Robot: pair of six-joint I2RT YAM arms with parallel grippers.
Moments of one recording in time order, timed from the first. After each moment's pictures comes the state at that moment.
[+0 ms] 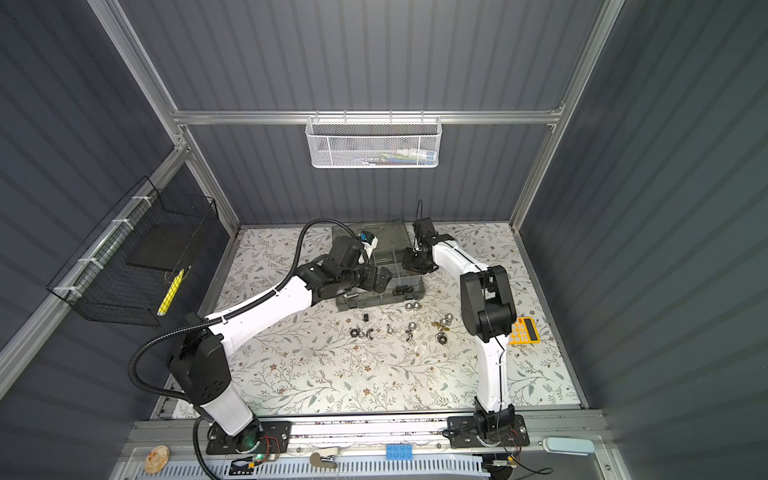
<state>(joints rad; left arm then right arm) -0.77 1.69 1.41 -0.39 -0.01 -0.28 0.30 2.10 1.68 -0.62 -0.19 0.44</state>
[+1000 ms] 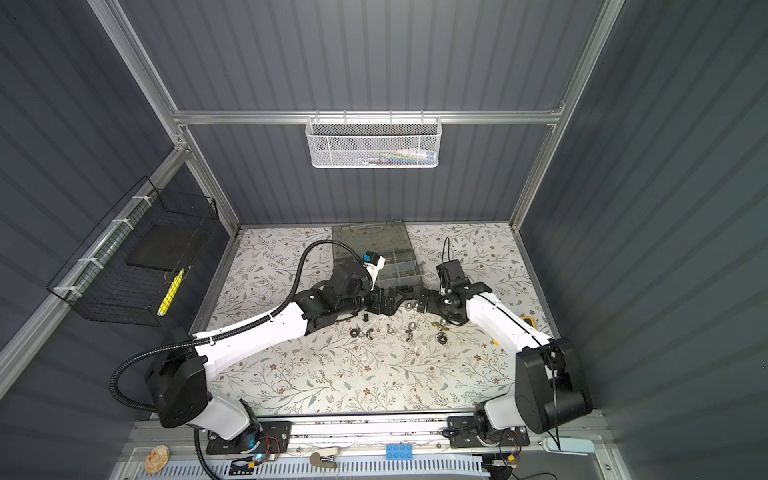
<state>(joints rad) -0.91 1.57 1.18 -0.18 0.07 -0.50 0.30 1.41 0.89 -0.59 -0.08 0.50</state>
